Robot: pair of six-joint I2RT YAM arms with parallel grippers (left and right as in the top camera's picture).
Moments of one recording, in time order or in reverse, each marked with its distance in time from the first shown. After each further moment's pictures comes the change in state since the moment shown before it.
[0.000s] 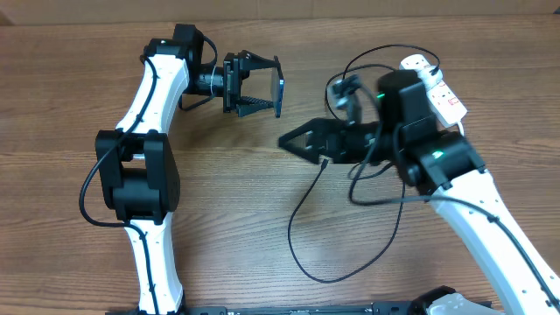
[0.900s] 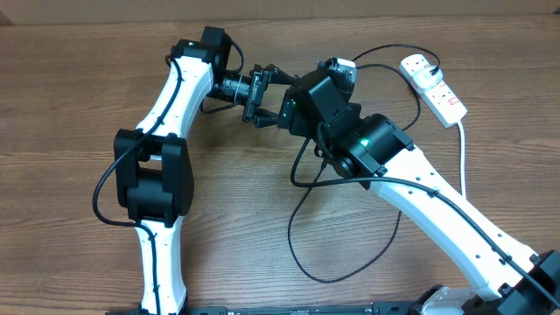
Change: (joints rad) left arm -0.103 0.000 0.000 -0.010 -0.162 -0.071; right arm 0.231 0.233 0.227 -0.090 0.993 0.253
